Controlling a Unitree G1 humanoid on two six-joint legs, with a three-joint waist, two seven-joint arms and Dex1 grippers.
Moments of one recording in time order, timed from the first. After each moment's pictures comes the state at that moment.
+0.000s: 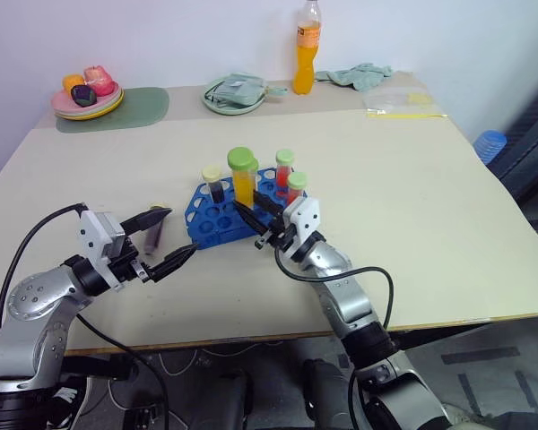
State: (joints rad) left arm 0.02 0.66 0.29 -0.31 -0.57 0.19 -0.89; right arm -0.44 0.03 0.27 0.28 0.12 -0.22 0.49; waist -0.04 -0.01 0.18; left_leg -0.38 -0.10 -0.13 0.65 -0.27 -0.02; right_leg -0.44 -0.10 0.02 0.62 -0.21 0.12
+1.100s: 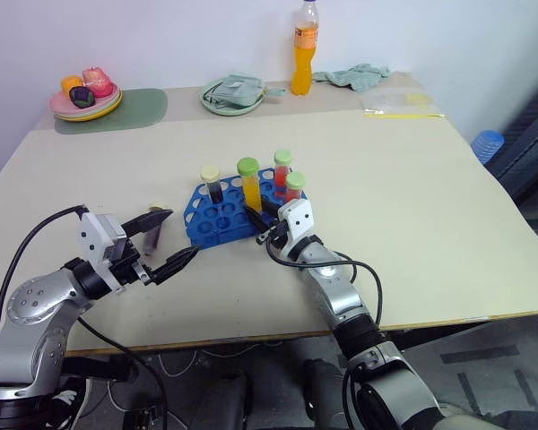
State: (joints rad) left arm 0.04 0.66 0.30 -0.34 -0.58 0.21 -0.87; right arm -0.49 0.06 0.18 0.44 0.05 -0.19 0.39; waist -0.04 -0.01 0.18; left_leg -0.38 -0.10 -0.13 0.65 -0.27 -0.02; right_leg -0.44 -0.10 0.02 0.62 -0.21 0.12
